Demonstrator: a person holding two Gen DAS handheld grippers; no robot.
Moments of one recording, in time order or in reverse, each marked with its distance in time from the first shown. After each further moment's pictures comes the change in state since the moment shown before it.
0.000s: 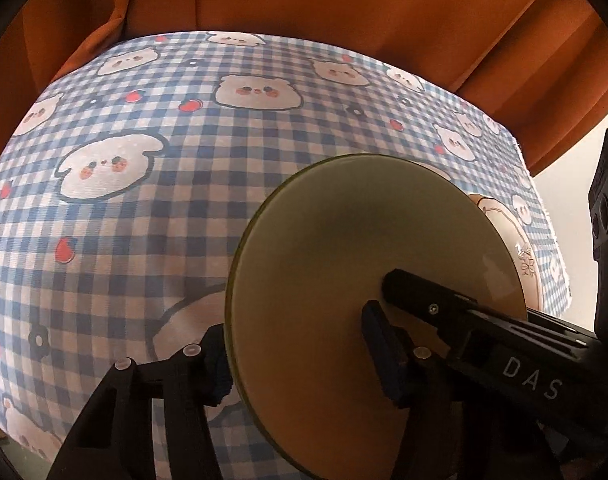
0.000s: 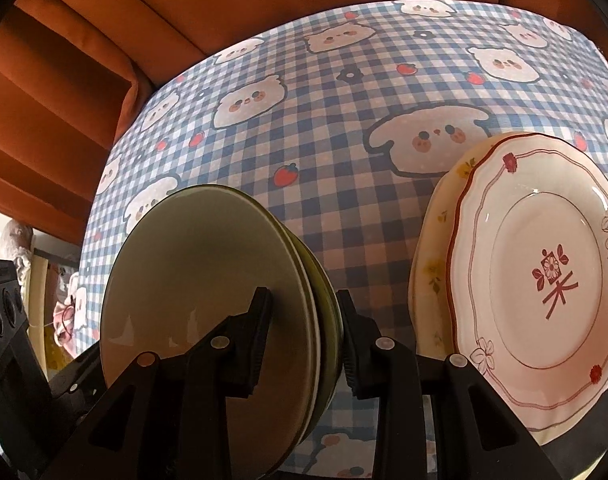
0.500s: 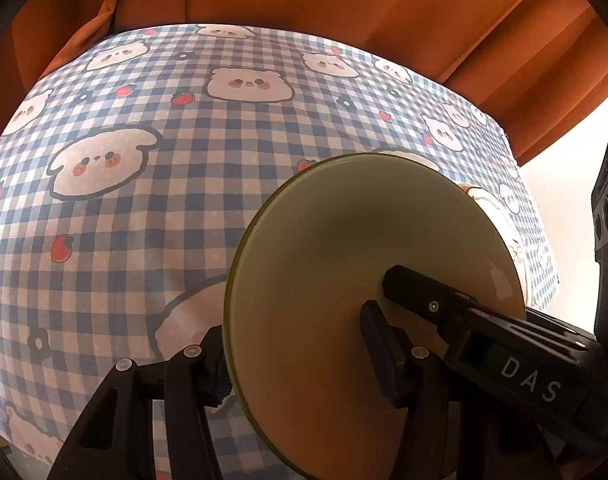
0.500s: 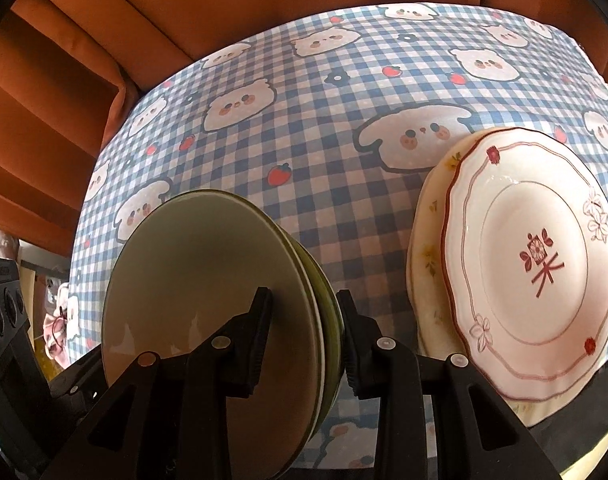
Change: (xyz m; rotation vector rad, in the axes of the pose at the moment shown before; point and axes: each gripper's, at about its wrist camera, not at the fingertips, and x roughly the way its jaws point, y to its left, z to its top) left arm -0.011 0.009 -0.003 0.023 0.037 -0.047; right arm -0.007 0.011 -0.009 0.033 -0.014 -0.059
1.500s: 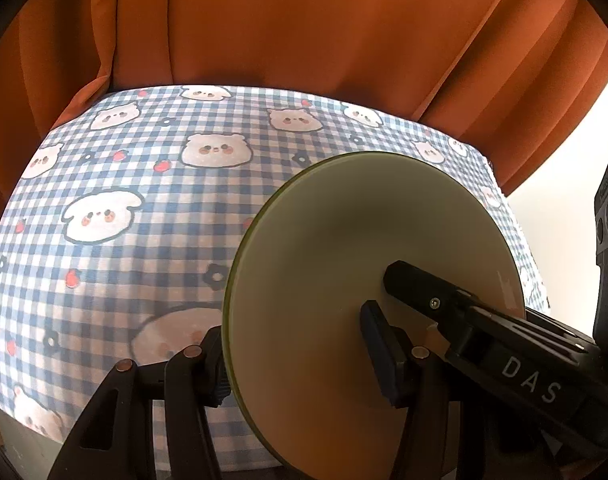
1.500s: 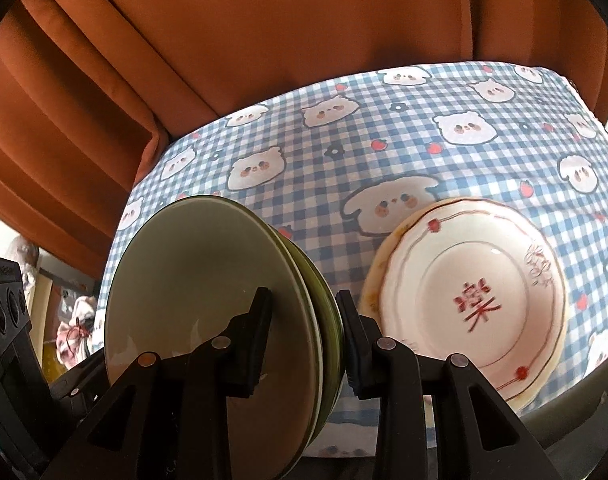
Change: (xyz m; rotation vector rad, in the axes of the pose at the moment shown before) left arm -0.042 -0.077 0.003 -0.002 -0.155 0.046; right arm -0.079 -0.029 0.009 -0.062 -0.158 0.070
